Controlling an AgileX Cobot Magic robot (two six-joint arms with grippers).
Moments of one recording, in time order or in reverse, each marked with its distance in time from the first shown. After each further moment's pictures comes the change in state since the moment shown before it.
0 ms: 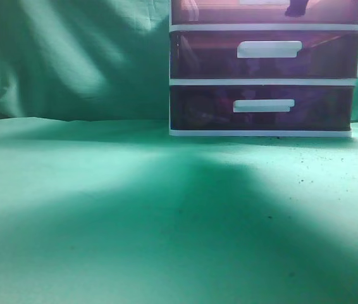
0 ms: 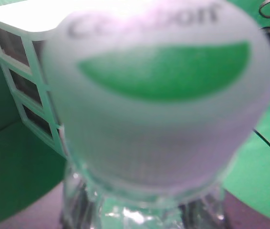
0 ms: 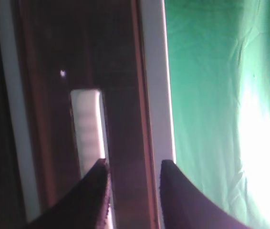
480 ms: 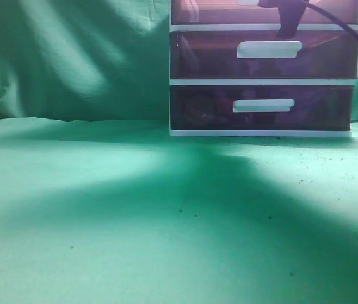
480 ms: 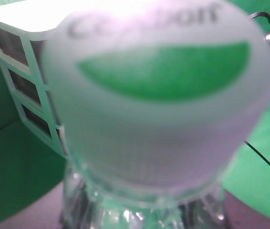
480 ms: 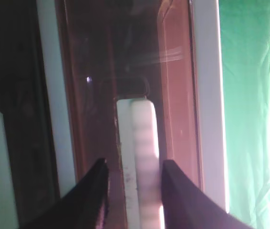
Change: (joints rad) left arm 0.000 0.000 0.000 0.000 0.000 -0.004; right arm 0.000 0.085 -0.033 -0.041 -0.015 0.050
